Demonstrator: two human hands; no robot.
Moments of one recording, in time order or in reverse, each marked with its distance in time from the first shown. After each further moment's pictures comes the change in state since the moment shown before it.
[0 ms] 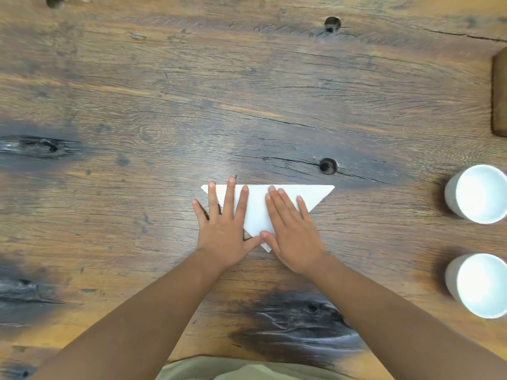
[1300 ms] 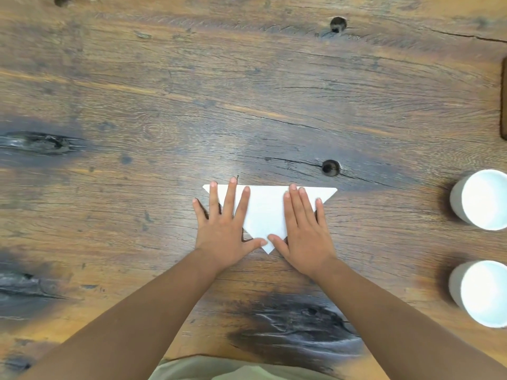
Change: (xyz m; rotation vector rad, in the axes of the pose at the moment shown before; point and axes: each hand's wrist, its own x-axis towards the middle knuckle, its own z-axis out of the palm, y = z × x) left_hand -0.003 -0.001 -0.011 0.024 -0.063 0.007; right_hand -0.006 0.017 0.018 0.014 0.135 0.101
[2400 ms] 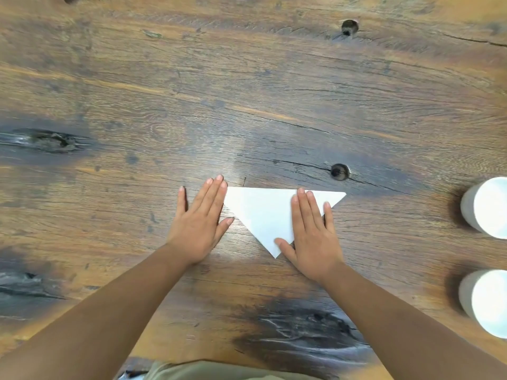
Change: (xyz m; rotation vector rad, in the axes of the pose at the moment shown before) left_hand -0.003 -0.071 0.001 -0.026 0.082 0.095; right_hand 0.002 0.002 0.004 -0.027 0.011 -0.009
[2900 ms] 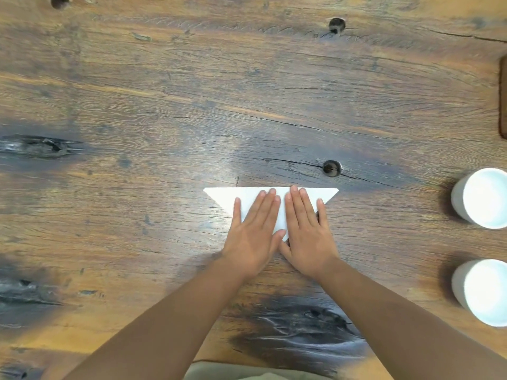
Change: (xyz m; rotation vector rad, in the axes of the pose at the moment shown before) left_hand 0.015 0.113 0.002 -0.068 -0.064 0.107; right_hand -0.002 -0.001 -0.005 0.027 -0.038 -0.001
